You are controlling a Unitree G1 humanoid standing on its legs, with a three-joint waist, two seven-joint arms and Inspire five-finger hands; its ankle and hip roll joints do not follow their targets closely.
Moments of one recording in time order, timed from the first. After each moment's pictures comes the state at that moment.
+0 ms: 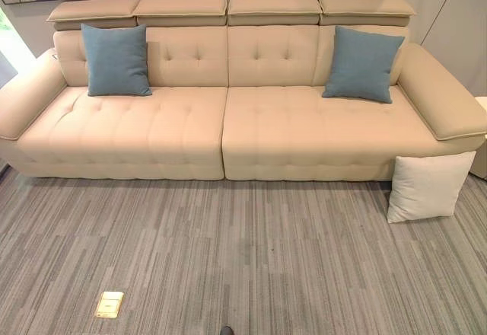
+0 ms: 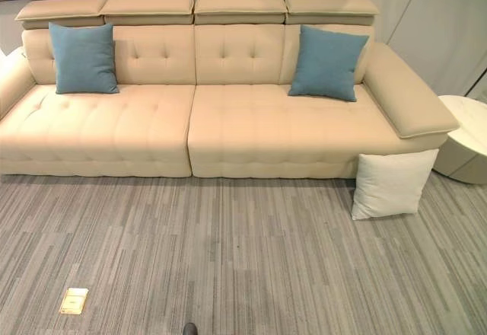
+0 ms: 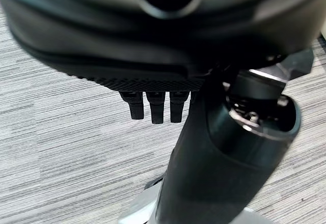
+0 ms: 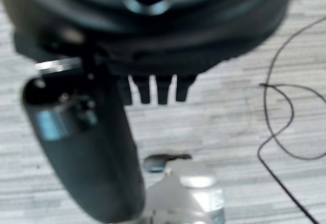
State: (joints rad) left arm -0.01 0.25 -0.25 1.40 -0.05 -0.08 0.00; right arm 0.01 -0.28 0.12 1.41 0.29 0.00 0.08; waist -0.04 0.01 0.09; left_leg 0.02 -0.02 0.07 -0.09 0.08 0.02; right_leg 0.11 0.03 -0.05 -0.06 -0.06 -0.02
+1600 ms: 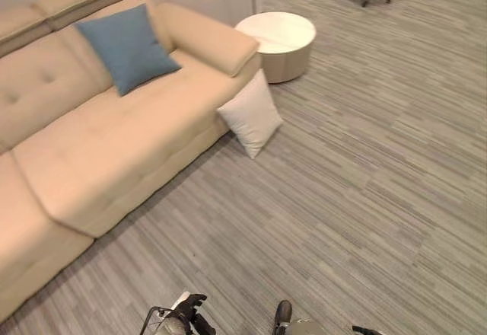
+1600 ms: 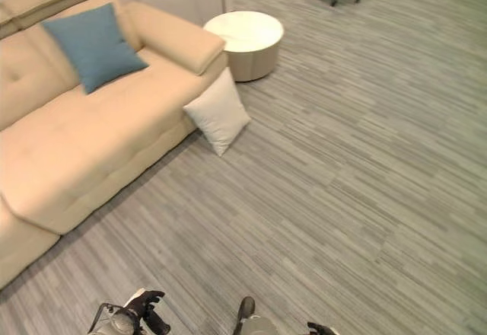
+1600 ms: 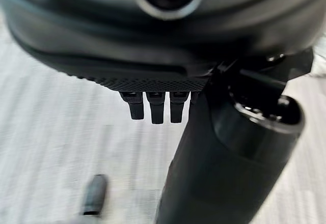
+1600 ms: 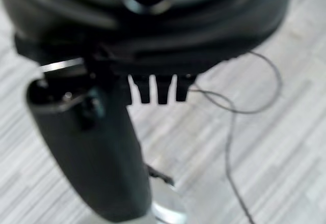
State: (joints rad) left arm -0.16 0.16 -0.37 1.31 0.12 -0.07 0.08; right arm 0.02 -0.34 0.18 1.25 0.18 -0.01 0.00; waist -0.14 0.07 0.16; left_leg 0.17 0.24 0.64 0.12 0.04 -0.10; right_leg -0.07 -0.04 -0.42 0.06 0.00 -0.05
